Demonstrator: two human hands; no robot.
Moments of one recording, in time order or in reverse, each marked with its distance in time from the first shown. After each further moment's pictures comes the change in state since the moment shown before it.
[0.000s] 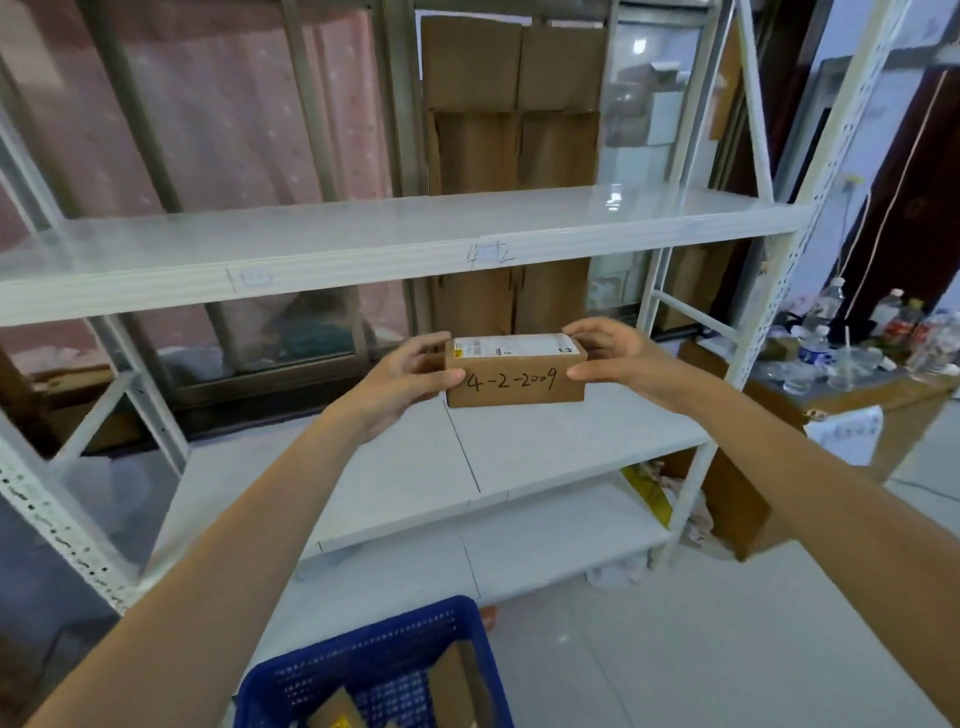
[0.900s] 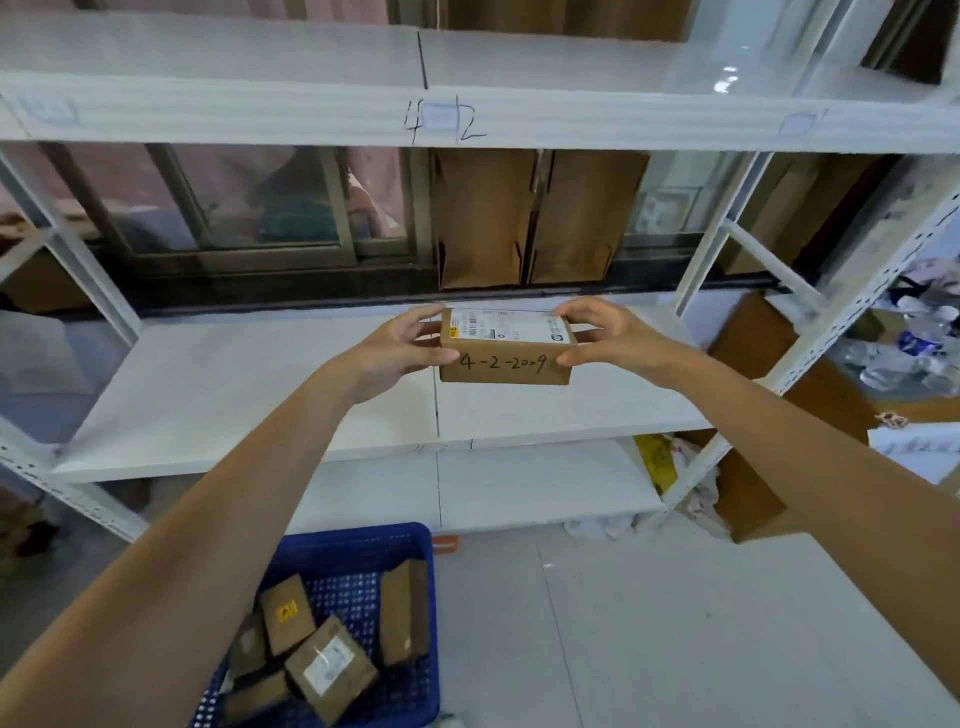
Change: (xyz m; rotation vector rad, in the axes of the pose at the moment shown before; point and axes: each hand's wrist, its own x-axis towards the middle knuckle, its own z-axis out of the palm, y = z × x) left_hand 0.162 -0.128 0.054 -0.061 0.126 -0.251; right_hand 0.137 0.158 -0.093 -0.143 -0.220 0.160
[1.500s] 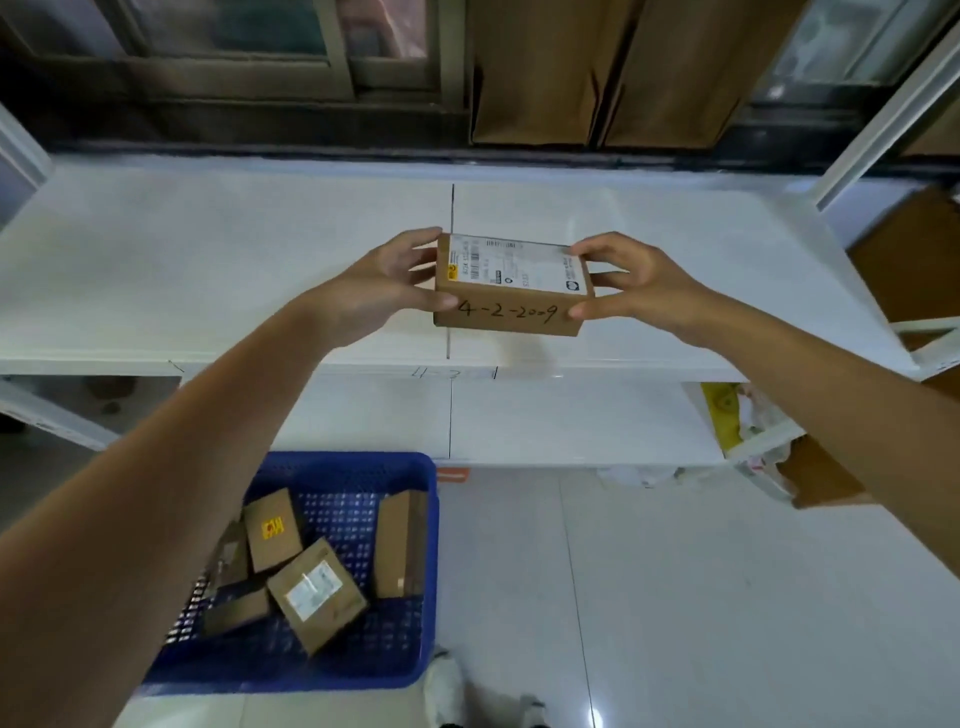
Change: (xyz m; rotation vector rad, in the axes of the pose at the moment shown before) left_hand 0.112 -0.161 -0.037 -0.012 0.066 -0.046; right_hand 0.152 0.178 0.053 0.027 -0.104 -0.003
